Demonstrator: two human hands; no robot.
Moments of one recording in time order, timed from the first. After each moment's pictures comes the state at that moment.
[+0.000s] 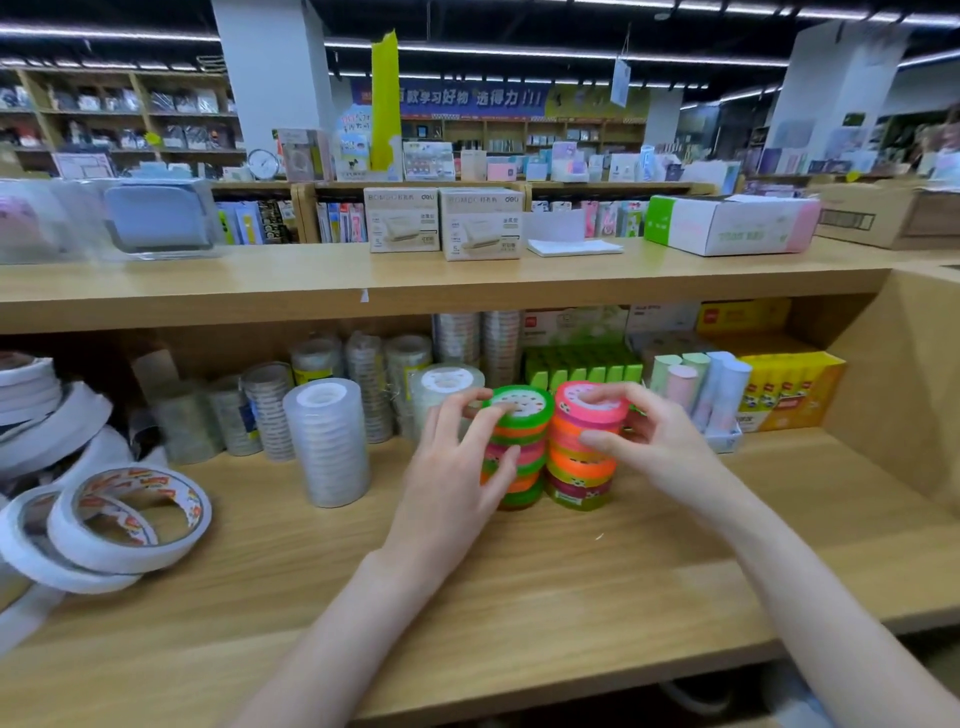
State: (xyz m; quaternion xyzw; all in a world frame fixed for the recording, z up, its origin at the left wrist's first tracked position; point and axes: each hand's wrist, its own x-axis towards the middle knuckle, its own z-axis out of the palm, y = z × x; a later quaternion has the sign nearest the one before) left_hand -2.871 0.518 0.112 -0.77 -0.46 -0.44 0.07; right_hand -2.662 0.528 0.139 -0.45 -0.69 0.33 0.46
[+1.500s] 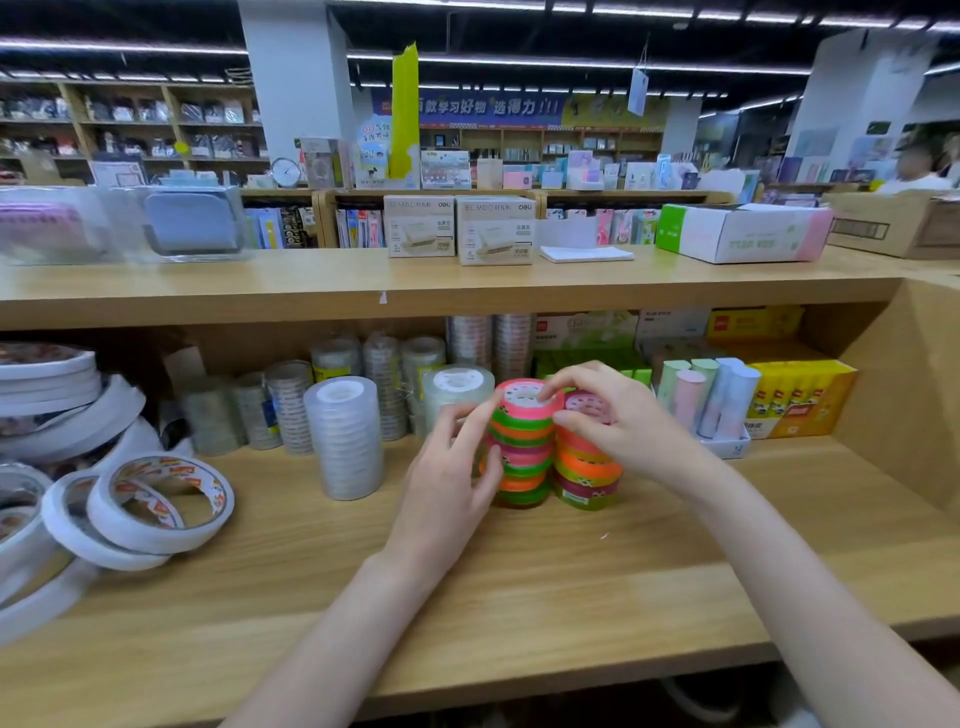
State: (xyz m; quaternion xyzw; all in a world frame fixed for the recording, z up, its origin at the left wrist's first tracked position) left_hand -2.880 0.514 0.103 -0.76 -0.43 -0.49 0.03; right_hand -2.693 0.530 0.171 -0.43 -0.82 0.14 0.35
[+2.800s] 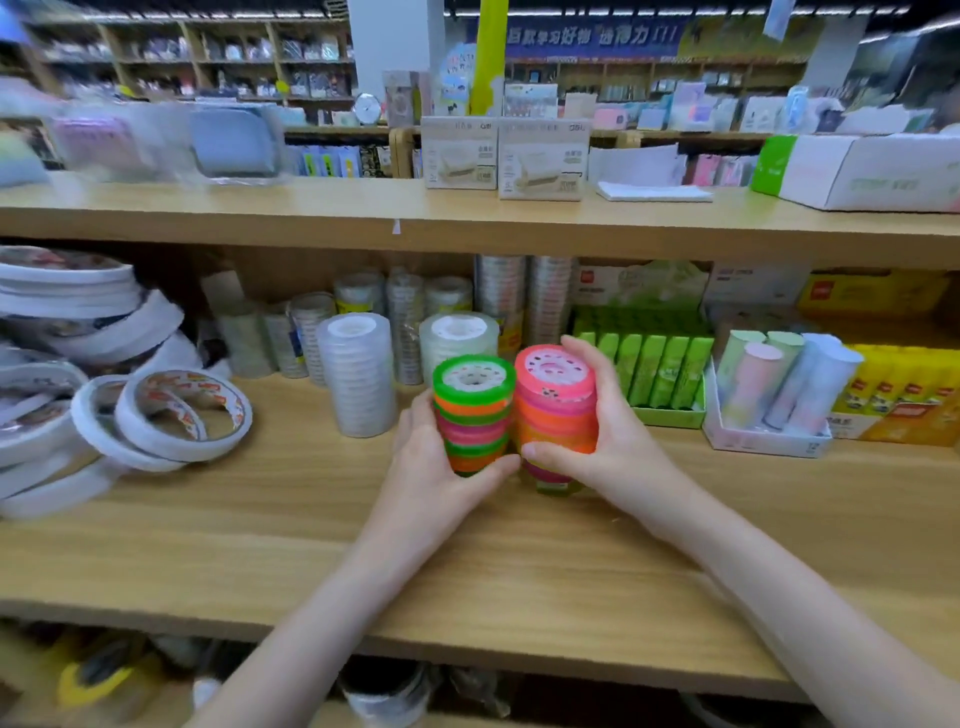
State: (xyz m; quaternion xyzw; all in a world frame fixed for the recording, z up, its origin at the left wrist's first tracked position) left_hand -2.874 0.488 0.091 -0.61 -0.60 -0.50 -0.16; right_hand -2.705 0.531 0.121 -0.32 -0.74 0.43 0.40
